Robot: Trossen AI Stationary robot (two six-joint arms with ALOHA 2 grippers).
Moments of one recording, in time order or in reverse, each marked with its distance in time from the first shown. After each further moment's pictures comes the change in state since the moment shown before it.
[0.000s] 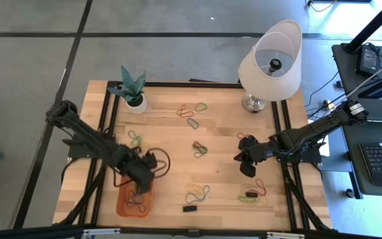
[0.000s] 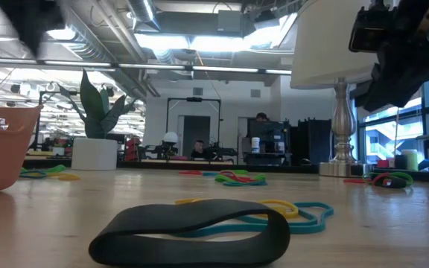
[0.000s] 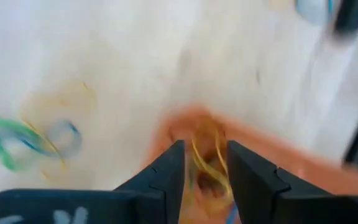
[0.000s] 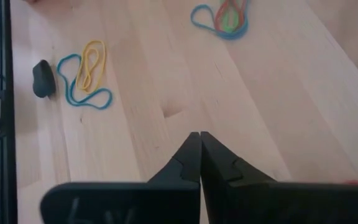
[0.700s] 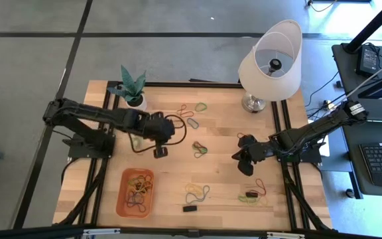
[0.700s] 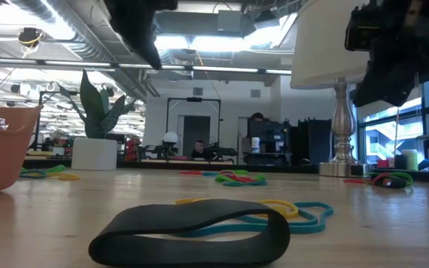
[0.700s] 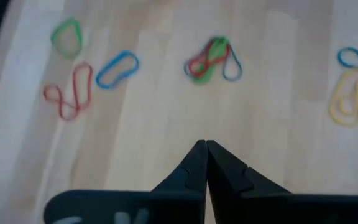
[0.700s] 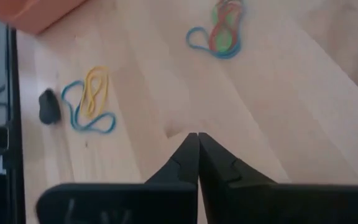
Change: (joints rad) left arm 0.494 -0.049 0.013 0.227 -0.006 0.746; right arm -0.015 0.000 0.000 0.045 0.041 0.062
